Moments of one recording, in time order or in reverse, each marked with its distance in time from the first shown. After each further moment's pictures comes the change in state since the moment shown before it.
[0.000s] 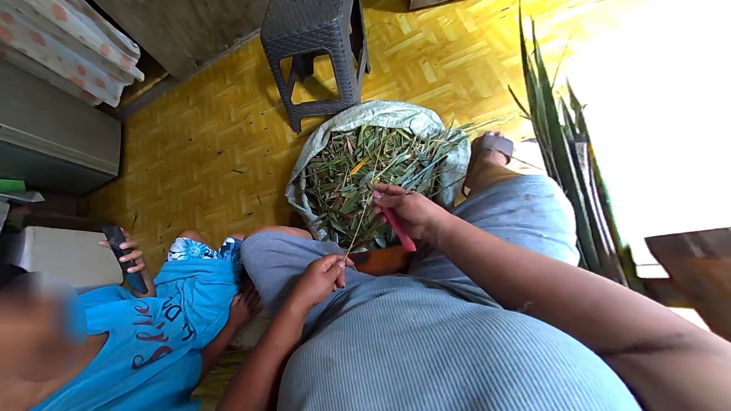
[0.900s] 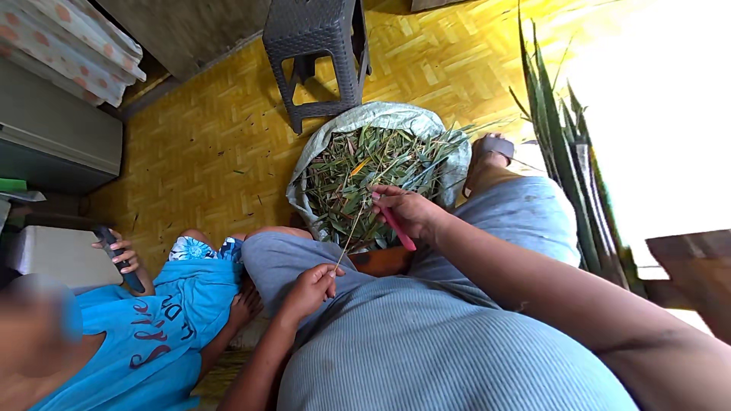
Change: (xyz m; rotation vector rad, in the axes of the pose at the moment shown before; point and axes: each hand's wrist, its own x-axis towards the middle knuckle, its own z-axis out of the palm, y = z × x) left_hand -0.022 -0.013 -0.008 0.016 0.042 -0.006; right_hand 0.005 -0.003 0.002 0.040 0.008 0.028
